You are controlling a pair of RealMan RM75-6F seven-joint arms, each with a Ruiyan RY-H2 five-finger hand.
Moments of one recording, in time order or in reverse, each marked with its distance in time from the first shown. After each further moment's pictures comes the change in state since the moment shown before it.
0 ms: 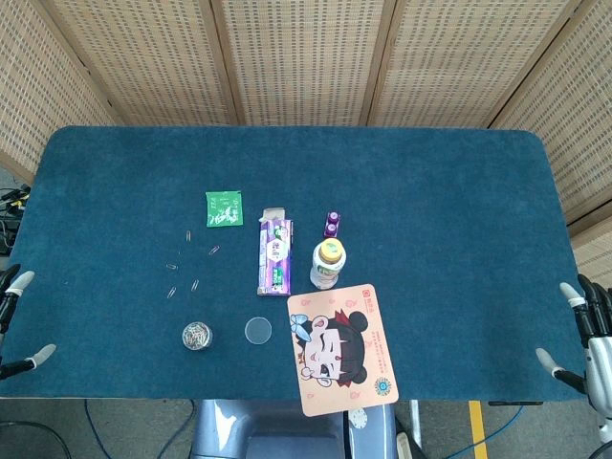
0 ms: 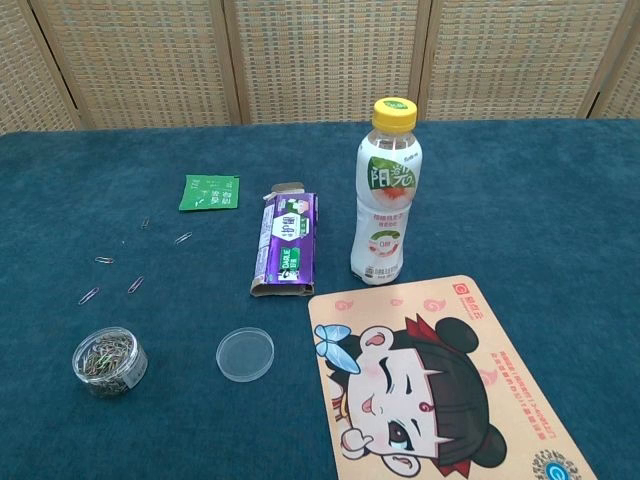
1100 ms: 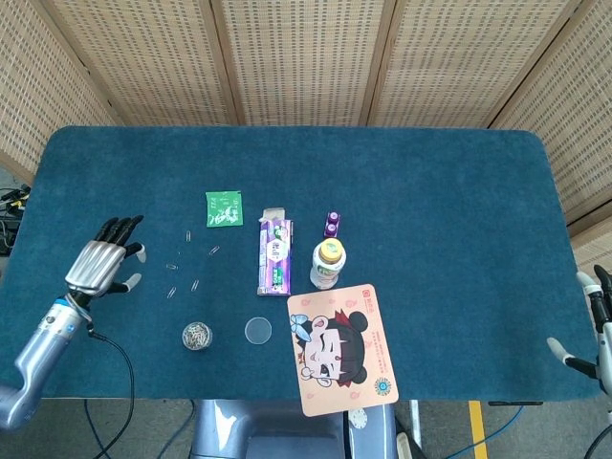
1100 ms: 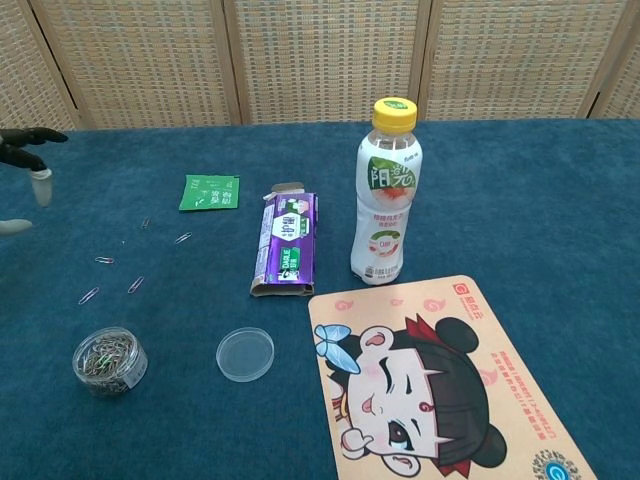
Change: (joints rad) left arm -0.492 -0.379 -0.129 0.526 -0.128 -0.595 -0.035; right arm 0.035 0.014 0.045 0.018 0.134 -0.099 0.065
